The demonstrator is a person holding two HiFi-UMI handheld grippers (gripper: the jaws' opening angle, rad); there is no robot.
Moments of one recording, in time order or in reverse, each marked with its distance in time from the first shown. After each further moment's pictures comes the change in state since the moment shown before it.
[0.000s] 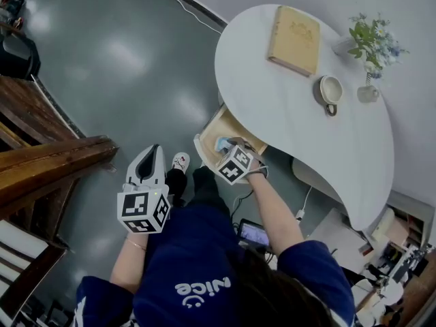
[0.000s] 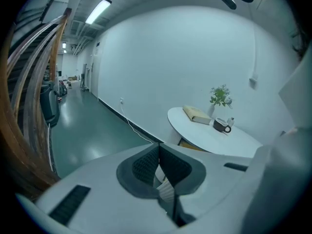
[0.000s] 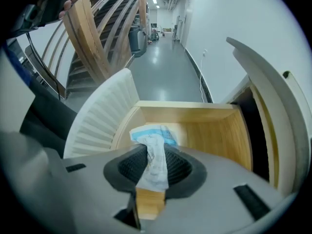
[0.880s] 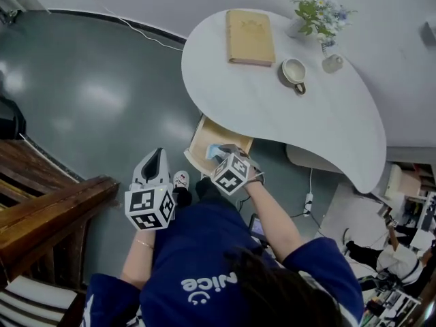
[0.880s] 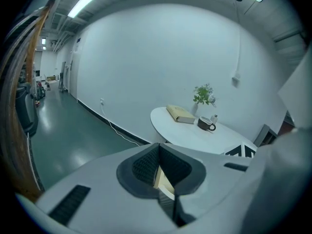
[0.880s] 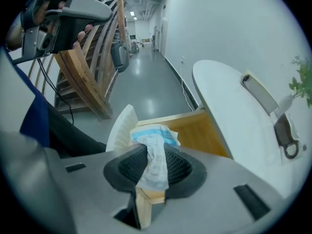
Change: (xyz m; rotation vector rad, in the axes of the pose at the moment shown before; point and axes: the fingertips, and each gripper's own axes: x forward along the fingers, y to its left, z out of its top) left arm 0.026 -0.033 0.027 0.097 0.024 -0.199; right arm -0.078 0.002 0.021 0.217 -0.097 -0.095
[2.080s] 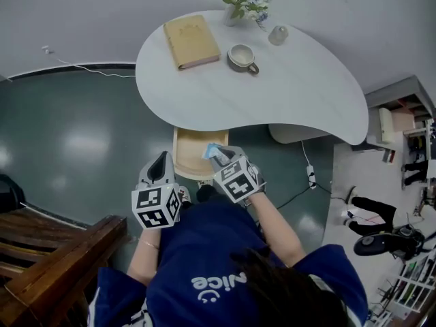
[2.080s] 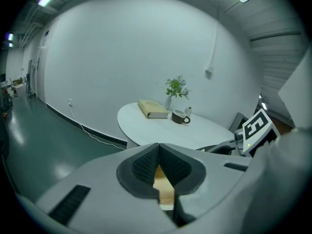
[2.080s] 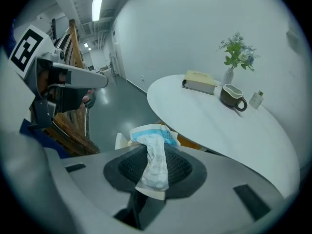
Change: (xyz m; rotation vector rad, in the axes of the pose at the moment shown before) left arm 0.034 -0.083 0.005 0.160 0.078 -0.273; right arm -0.110 -0.031 -0.011 0.492 -0.198 -0.196
